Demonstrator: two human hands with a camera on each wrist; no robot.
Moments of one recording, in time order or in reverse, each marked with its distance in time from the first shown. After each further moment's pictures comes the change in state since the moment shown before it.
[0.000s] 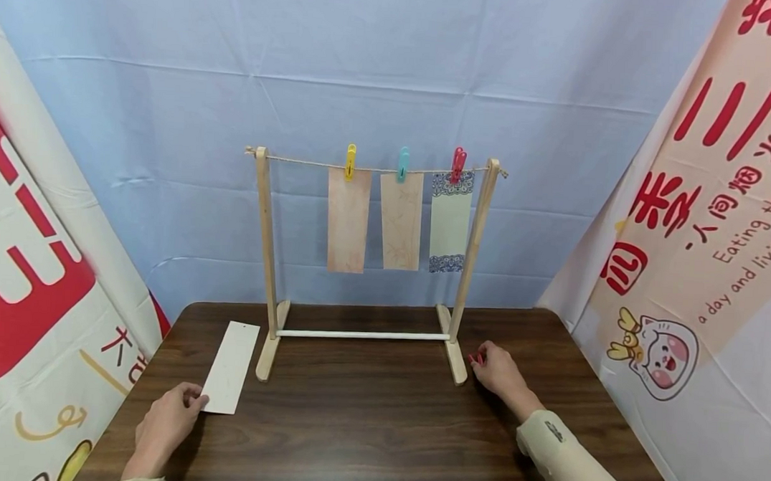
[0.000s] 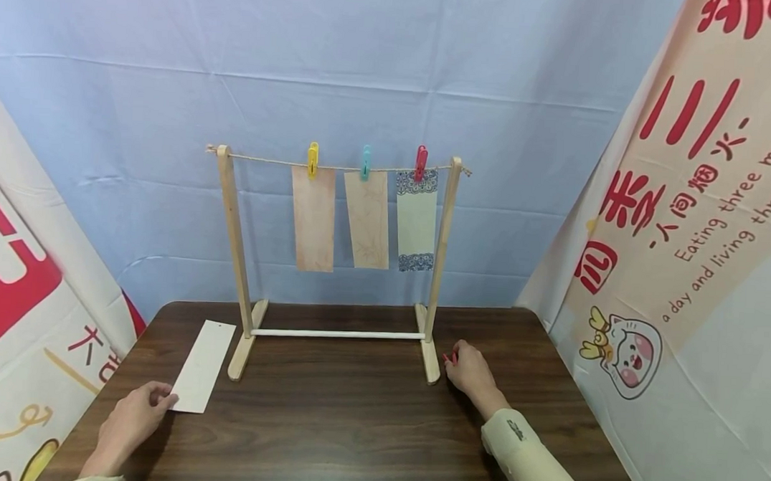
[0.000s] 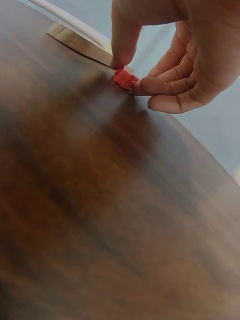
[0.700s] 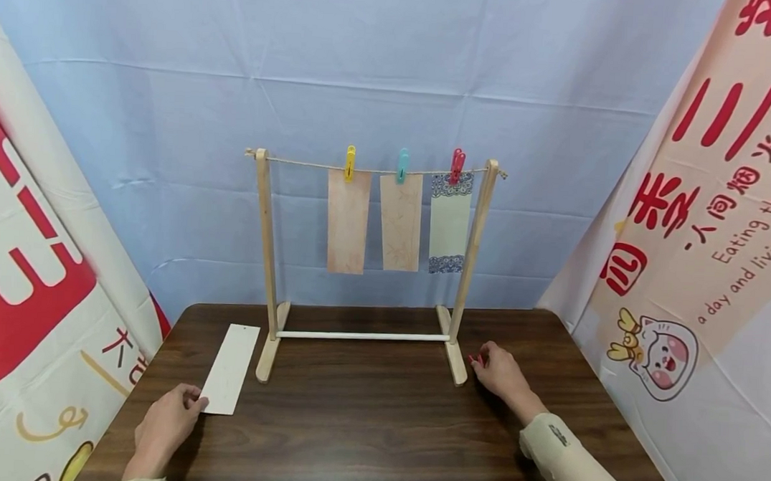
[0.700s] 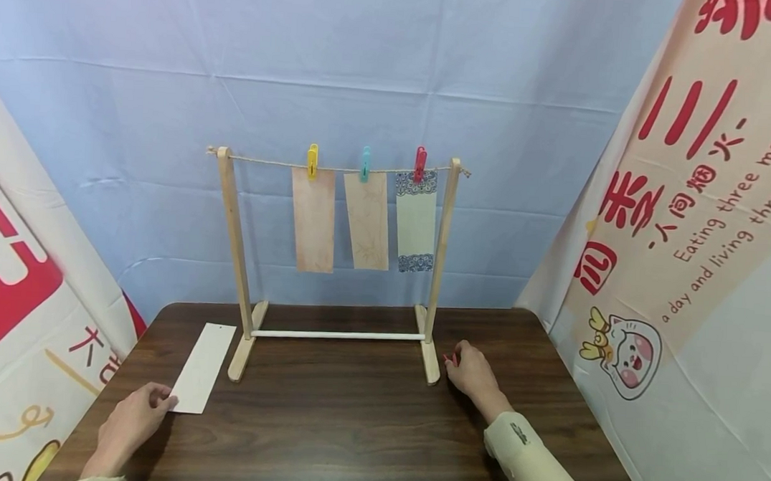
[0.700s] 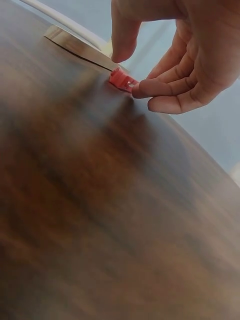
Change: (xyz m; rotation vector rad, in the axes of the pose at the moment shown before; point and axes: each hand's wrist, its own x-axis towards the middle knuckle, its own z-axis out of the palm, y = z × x) left_hand -0.001 0.000 -0.001 0.022 0.019 -0.008; right_hand -0.005 -0.001 -0.003 0.006 0.020 0.001
